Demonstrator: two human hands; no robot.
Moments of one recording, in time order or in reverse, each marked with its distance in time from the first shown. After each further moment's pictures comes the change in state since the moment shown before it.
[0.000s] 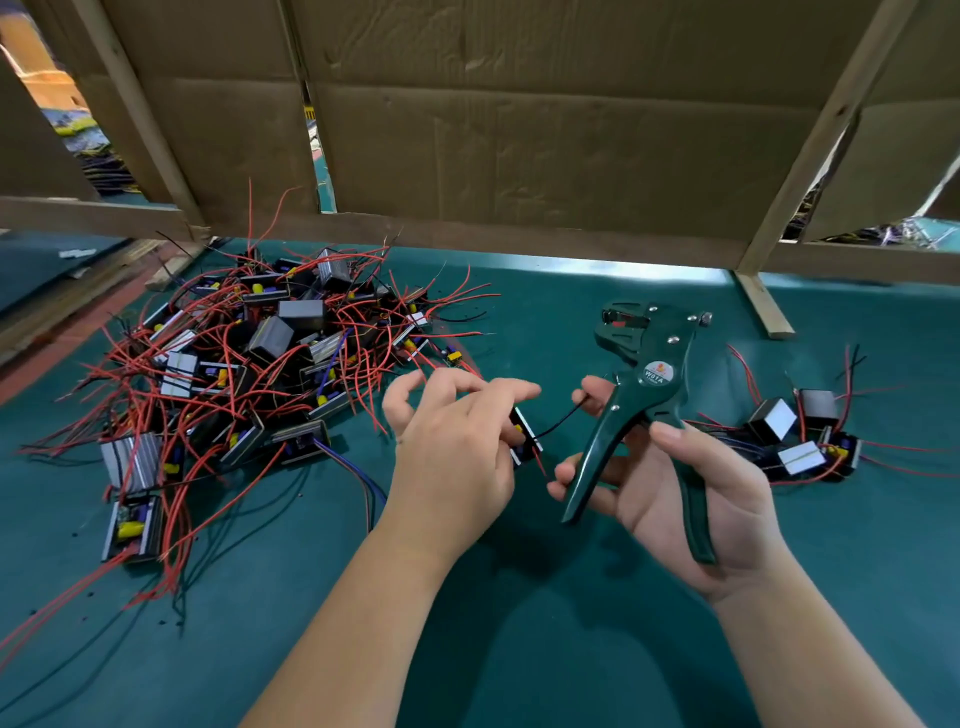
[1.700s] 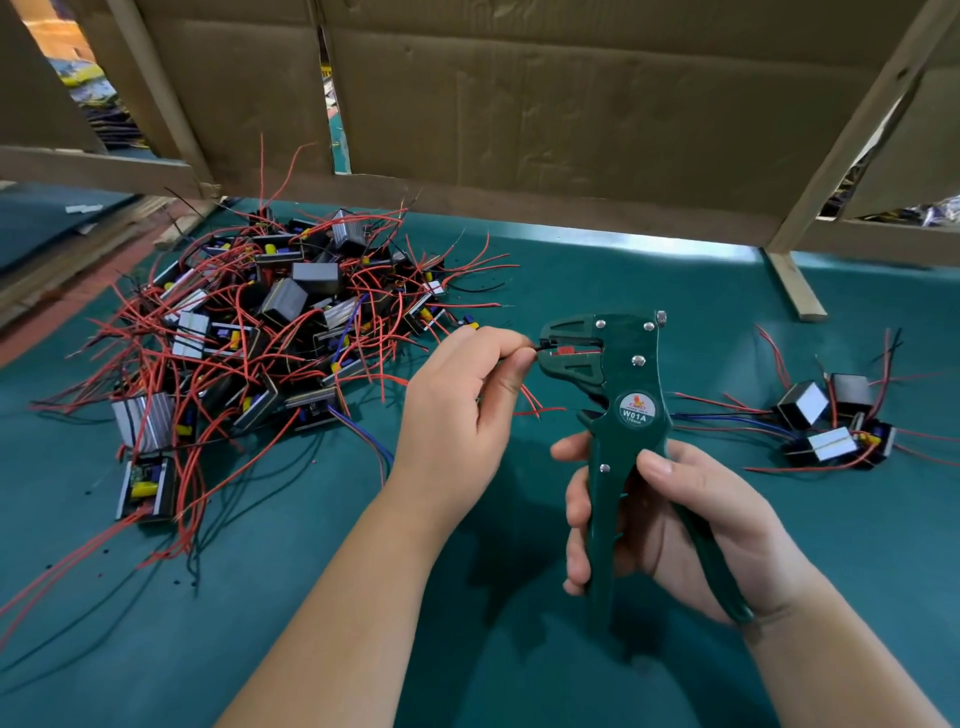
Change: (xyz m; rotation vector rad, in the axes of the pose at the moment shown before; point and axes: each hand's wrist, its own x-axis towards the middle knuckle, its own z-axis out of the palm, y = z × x) left_hand 0.005 -0.009 -0.005 -0.529 0.168 -0.078; right_hand -0.015 0.009 0.008 -0.168 -0.207 0.262
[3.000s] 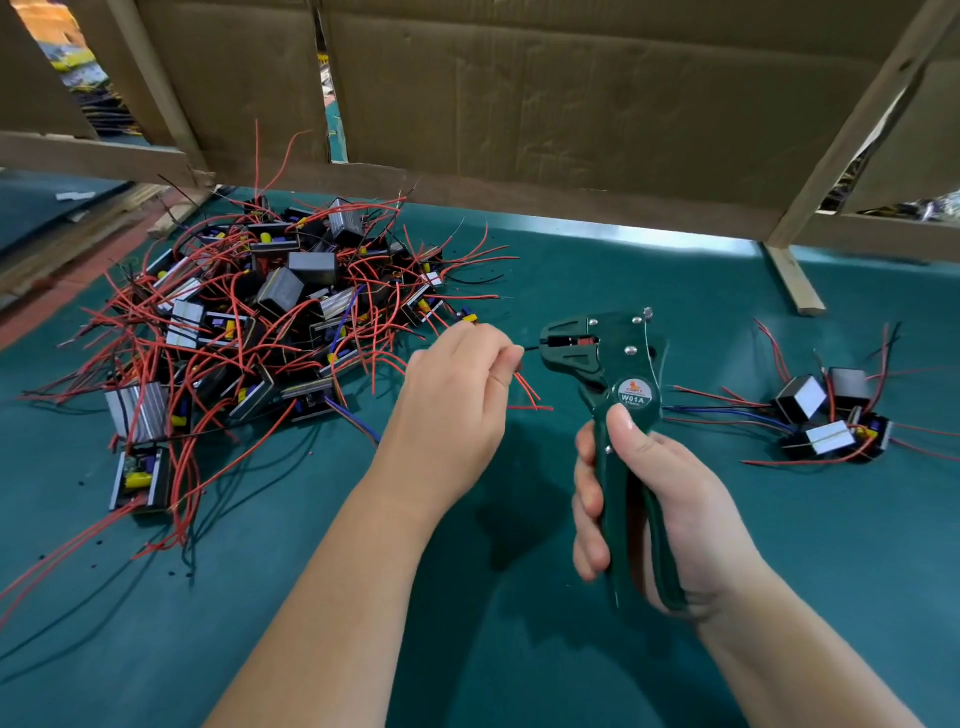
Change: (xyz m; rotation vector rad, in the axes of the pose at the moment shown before) left_hand 0.002 -0.004 -0.004 0.219 -0.155 -0.060; right_hand 0.011 0.013 0.016 -0.030 0.315 -0.055
